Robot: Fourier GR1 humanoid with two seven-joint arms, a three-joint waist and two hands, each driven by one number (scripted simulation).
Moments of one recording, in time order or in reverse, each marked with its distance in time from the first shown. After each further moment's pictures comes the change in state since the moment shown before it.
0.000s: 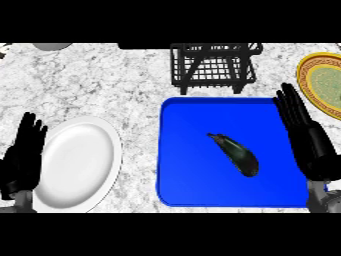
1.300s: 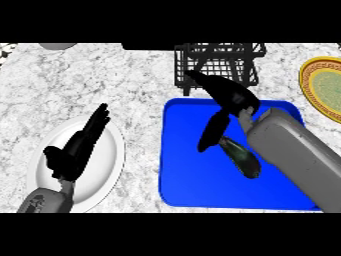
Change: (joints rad) left arm -0.133 -0.020 -0.271 0.075 -0.157 -0.262 -0.065; right arm -0.713 0.002 0.402 0.352 0.312 0.387 0.663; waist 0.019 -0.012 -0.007
